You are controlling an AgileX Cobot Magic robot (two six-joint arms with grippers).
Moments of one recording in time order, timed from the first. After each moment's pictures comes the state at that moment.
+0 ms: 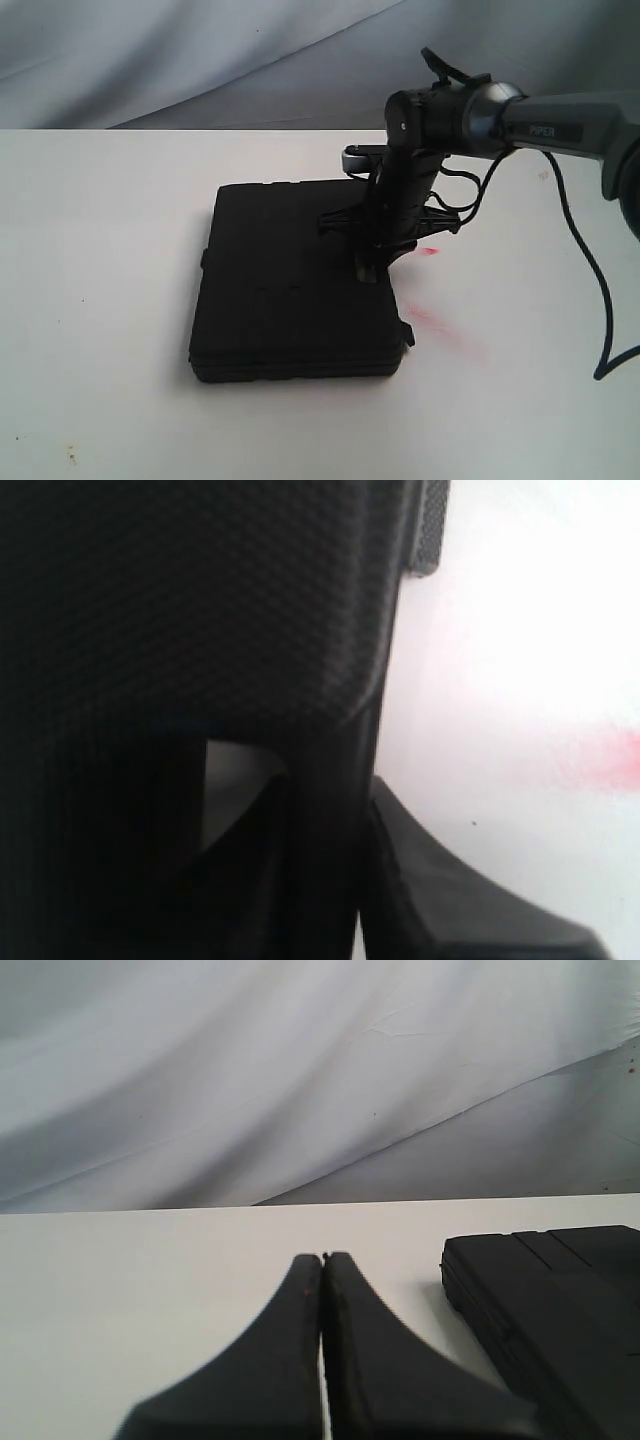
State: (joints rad) left arm -0.10 0.00 0.00 0.01 0.13 -0.01; right arm 0.58 2.30 -1.73 0.07 0.92 0.28
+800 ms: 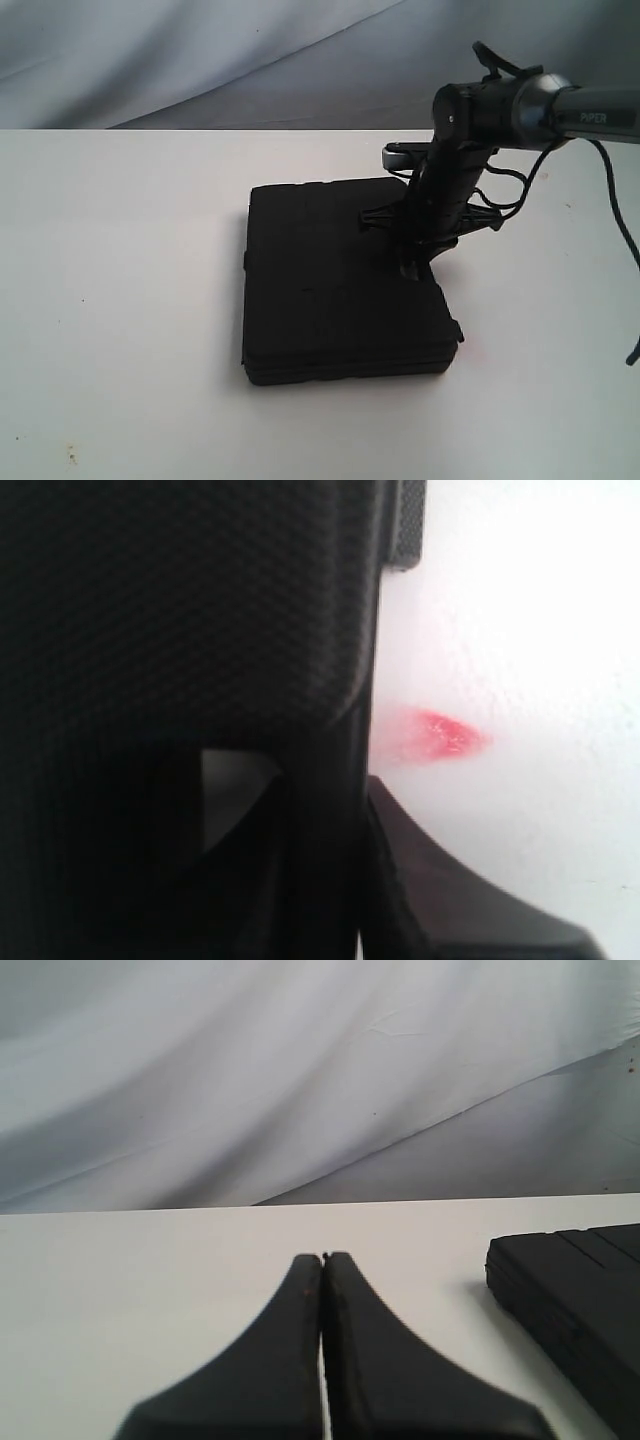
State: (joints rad) left arm -0.10 0.00 0.00 0.01 0.13 -0.01; right arm 0.48 2.26 -1.65 0.07 0.91 0.20
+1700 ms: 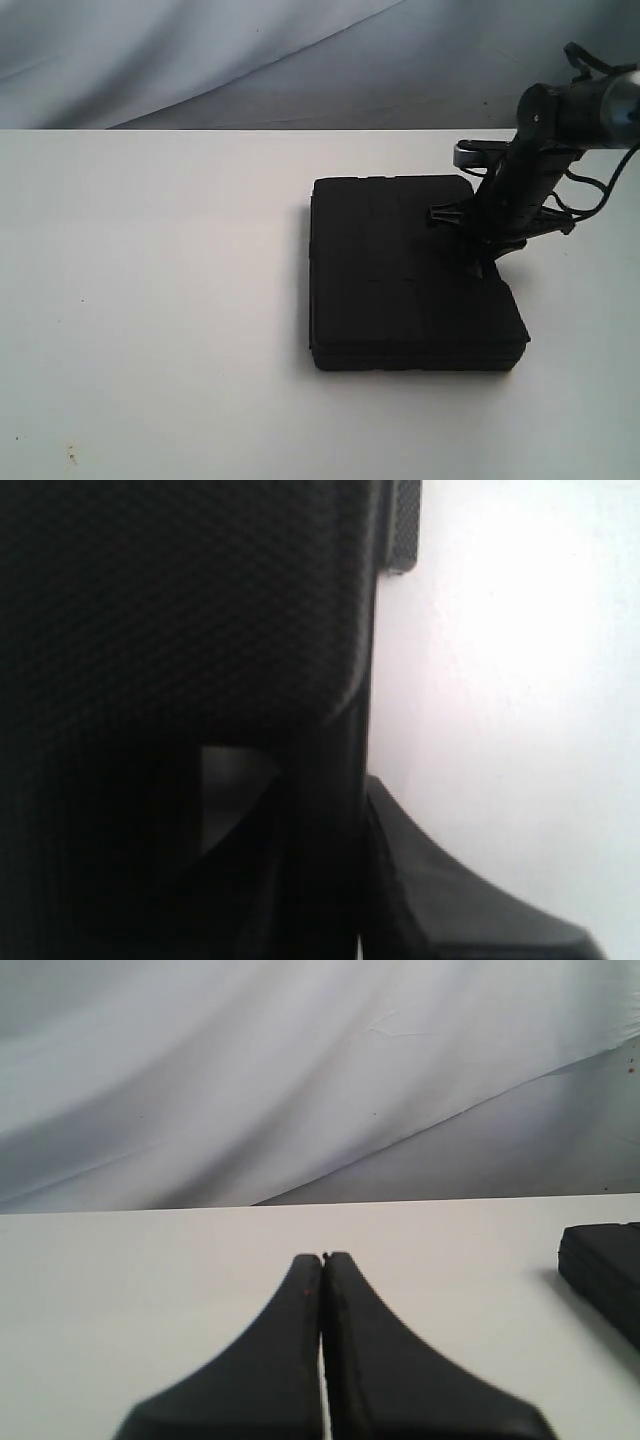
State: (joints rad) left arm -0.10 0.00 0.00 0.01 0.13 -0.01; right arm 0.31 2.18 -1.48 0.07 0.80 0.11
